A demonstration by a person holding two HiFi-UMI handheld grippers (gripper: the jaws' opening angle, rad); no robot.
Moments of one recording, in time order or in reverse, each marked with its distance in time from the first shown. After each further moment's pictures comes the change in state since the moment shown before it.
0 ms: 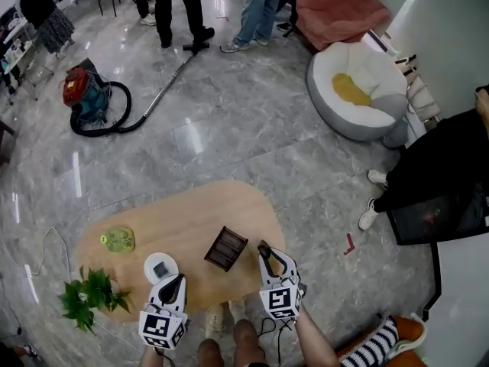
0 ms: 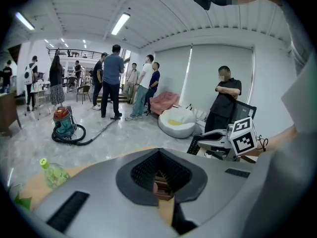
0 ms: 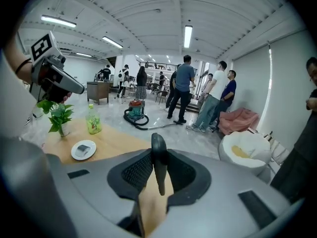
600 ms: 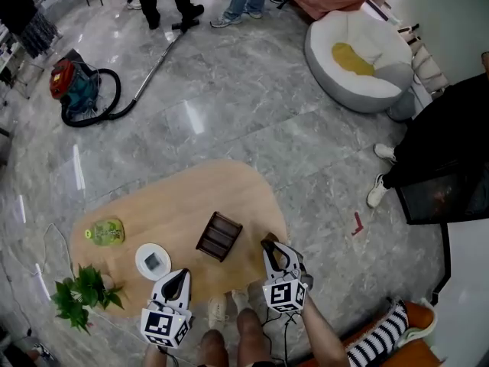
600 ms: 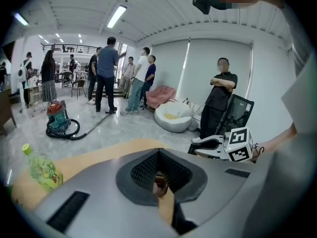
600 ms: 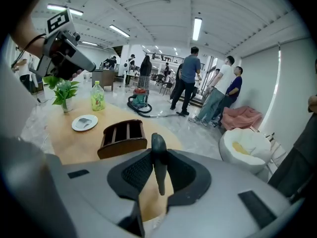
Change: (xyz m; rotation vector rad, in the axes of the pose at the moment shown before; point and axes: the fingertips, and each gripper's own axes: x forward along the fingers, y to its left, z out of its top) left arm 0.042 -0.032 -0.047 -0.002 0.054 -0.049; right arm 0.012 0.004 -0.100 -0.085 0.085 0.018
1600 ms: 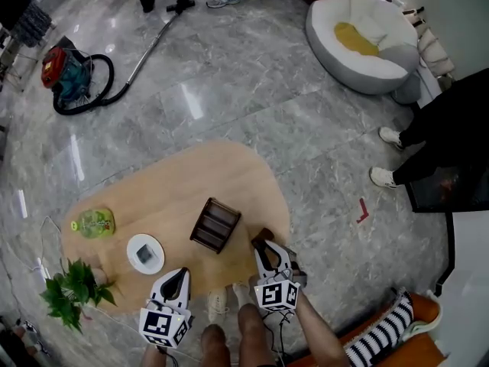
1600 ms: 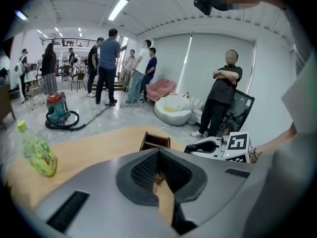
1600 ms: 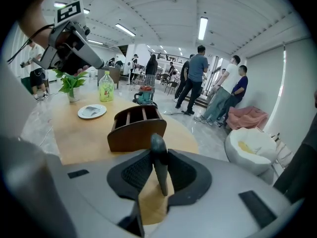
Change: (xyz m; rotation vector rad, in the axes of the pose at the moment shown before) left arm 0.018 -0.002 -0.060 -0.017 0.061 -0.007; right arm 0.024 0.054 -0.049 -0.033 -0.004 0.041
